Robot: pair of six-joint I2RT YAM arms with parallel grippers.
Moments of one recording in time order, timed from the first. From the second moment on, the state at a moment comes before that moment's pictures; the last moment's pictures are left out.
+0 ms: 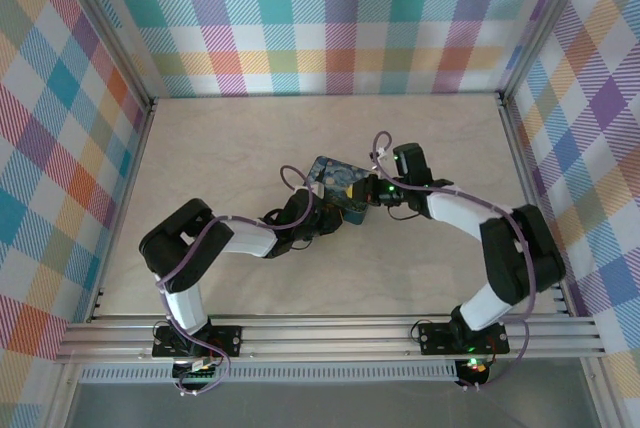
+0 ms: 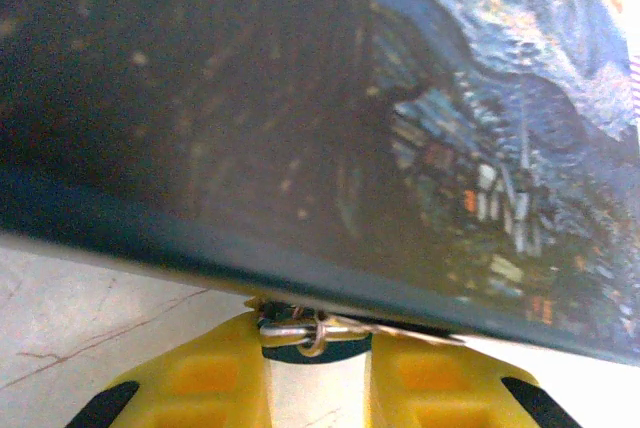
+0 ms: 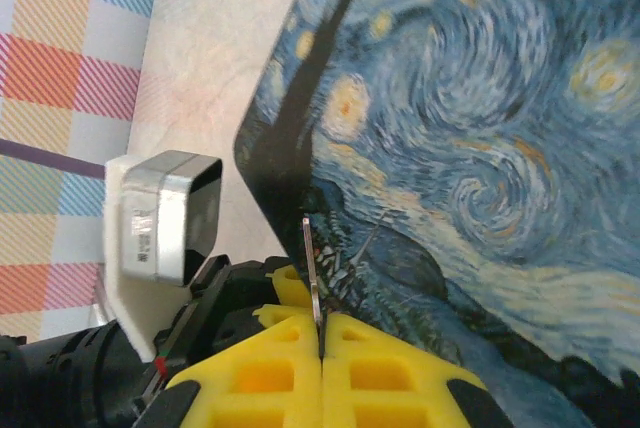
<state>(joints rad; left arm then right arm) -0.78 1.79 0.74 0.43 0.07 -0.87 0.41 1.55 0.86 -0.04 -0.65 0.54</state>
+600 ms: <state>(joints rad) -0.78 1.73 0.79 0.28 0.16 -1.02 0.53 1.24 0.52 -0.03 -0.46 0.41</state>
